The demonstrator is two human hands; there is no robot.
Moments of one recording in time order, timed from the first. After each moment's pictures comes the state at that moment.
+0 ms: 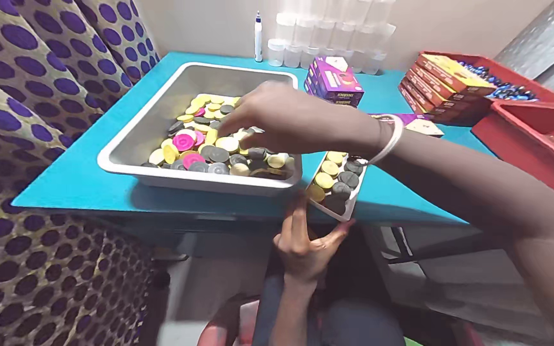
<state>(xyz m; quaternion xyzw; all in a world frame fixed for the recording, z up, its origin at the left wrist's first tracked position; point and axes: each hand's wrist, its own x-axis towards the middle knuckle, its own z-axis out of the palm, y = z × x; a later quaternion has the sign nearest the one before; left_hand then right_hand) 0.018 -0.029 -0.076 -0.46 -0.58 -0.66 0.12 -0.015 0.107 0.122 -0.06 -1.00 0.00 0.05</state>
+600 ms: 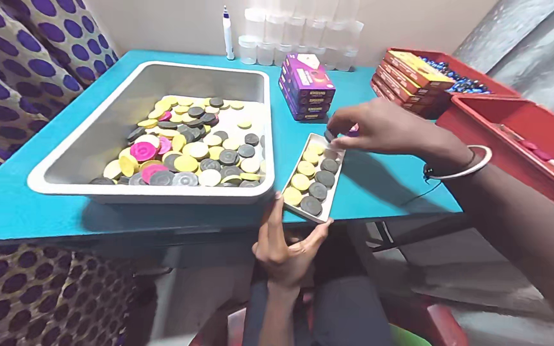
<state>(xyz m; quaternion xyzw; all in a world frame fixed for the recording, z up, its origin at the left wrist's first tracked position) 0.021 -0.030 -0.074 -0.47 -0.58 -0.66 0.10 0.176 0.151 0.103 -0.32 -0.95 0.01 0.05</state>
